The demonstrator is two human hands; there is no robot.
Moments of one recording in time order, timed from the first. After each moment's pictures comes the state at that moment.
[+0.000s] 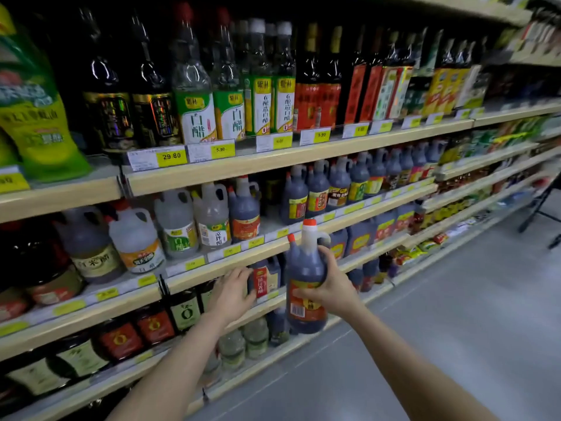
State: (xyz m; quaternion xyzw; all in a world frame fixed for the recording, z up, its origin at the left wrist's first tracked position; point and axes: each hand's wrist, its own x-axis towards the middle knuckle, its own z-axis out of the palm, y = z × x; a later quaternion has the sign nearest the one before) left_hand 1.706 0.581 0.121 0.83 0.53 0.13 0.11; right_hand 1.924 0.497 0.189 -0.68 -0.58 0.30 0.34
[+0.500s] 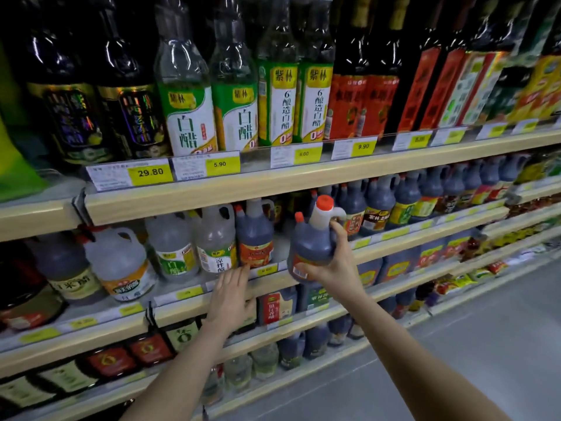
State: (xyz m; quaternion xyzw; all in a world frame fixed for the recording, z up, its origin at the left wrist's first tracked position) left_hand 1.720 0.690 0.085 0.80 0.59 0.14 0.04; right_hand 1.949 0.667 0.186 -0.57 -0.63 0.26 0.46
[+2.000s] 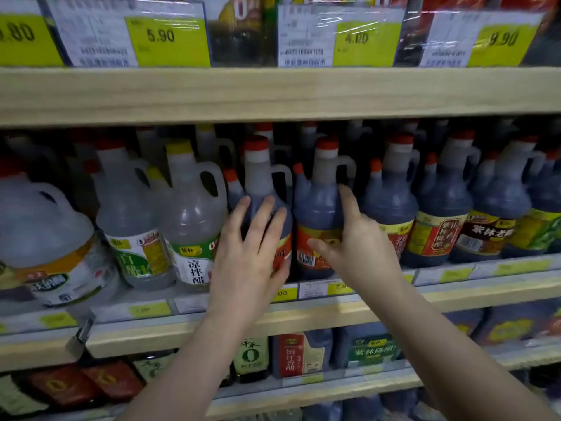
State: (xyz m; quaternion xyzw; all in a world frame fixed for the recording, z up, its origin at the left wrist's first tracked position) left_hand 1.771 0.766 0.088 0.70 0.57 0.32 -0.28; right_hand 1.938 0.800 0.126 -0.56 -0.75 0.03 0.35
